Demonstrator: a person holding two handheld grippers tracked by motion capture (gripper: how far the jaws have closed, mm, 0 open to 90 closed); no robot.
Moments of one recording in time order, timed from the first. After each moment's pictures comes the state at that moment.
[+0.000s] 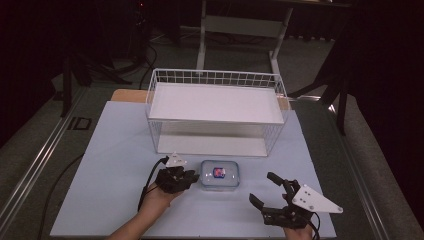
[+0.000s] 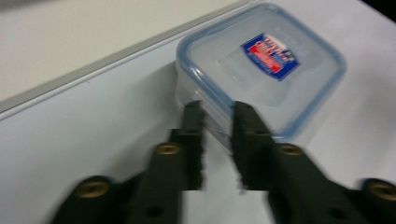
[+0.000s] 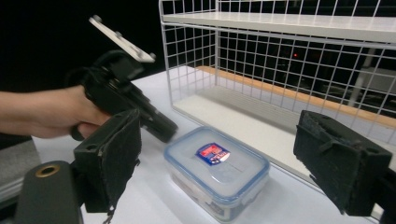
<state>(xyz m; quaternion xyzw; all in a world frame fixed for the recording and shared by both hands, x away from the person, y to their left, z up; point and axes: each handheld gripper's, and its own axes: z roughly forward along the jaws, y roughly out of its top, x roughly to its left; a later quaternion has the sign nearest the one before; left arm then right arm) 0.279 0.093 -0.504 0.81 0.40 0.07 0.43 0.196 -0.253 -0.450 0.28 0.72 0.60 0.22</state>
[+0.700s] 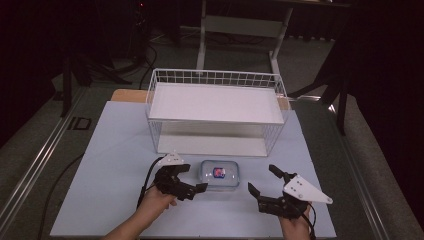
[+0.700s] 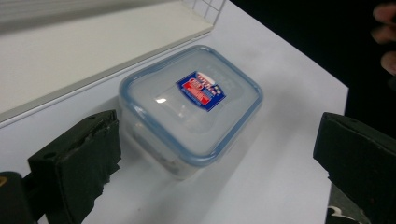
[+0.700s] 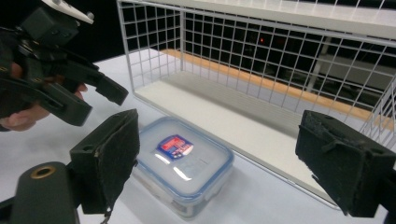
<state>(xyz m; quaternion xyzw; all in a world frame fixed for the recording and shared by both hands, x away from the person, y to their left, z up) 0.276 0.093 -0.486 0.79 0.36 0.02 0.50 0.216 -0.243 -0.449 0.32 0.74 0.53 0.27</state>
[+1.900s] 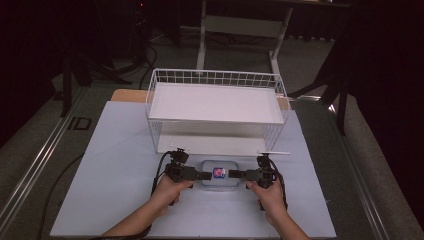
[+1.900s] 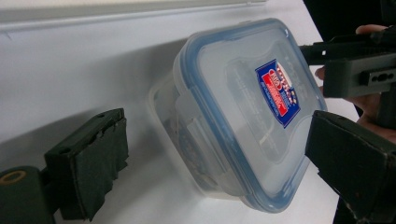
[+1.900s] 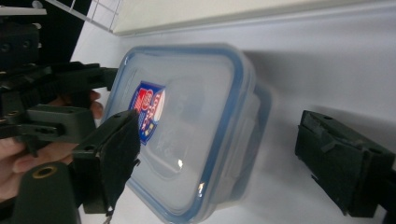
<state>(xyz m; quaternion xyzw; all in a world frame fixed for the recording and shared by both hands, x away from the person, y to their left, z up) 0.331 0.078 -0.528 0.75 0.50 -0.13 0.42 0.331 -0.217 -0.523 0.56 0.70 0.42 -0.13</state>
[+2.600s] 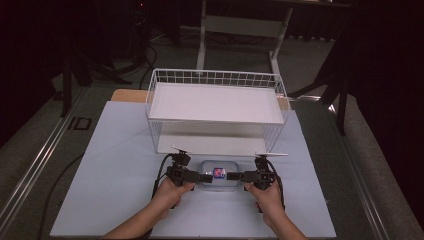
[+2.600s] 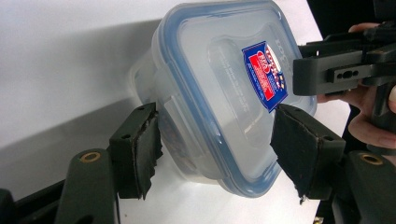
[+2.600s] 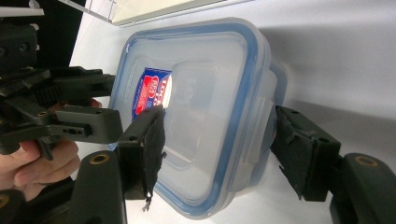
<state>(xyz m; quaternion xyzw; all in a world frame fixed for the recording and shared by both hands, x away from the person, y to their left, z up) 0.322 0.073 -0.525 0.75 0.50 -0.14 0.41 0.326 -0.212 -0.522 0.58 0.69 0.40 -0.15</state>
